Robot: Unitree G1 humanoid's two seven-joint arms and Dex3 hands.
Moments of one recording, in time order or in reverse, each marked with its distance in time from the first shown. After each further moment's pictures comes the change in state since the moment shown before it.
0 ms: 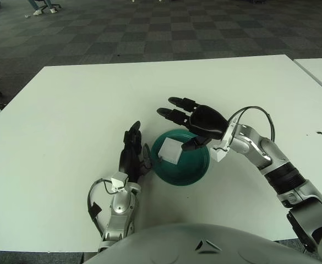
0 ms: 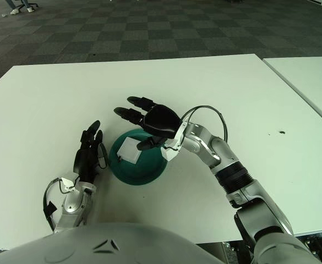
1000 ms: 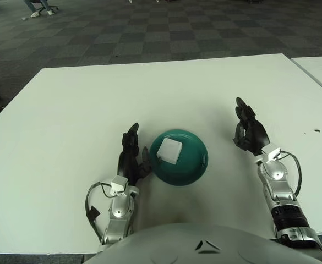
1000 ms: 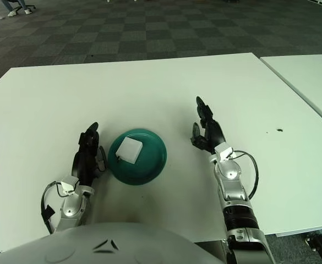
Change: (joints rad) left arm 0.017 -0.002 0.027 0.017 0.067 -0.039 0.008; right arm 0.378 0.205 -0.436 0.187 0.686 0.128 -0.024
